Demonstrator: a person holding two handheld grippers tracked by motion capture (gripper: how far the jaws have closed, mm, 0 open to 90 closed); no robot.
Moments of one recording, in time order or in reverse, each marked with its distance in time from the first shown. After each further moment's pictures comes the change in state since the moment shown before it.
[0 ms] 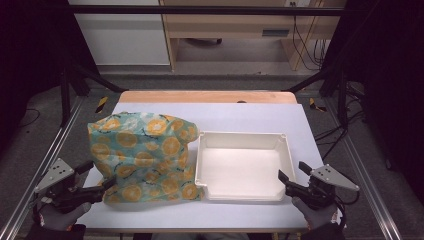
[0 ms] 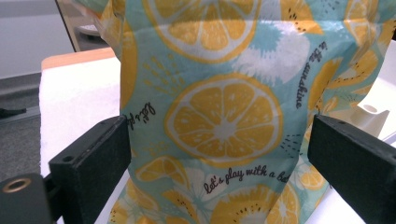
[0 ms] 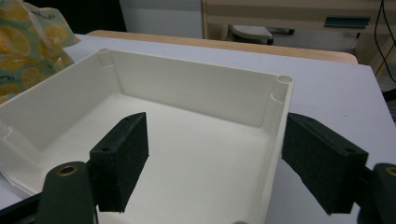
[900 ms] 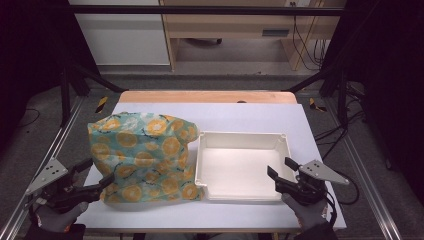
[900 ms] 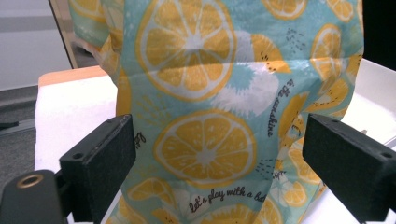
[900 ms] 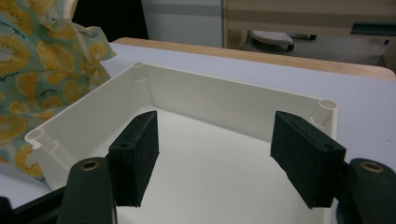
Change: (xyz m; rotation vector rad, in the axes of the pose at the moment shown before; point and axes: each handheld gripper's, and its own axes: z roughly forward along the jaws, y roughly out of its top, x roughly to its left) left arm -0.005 0.010 -0.009 -0.057 -0.022 -0.010; right arm 0.029 0.022 0.007 -0.009 0.071 -0.020
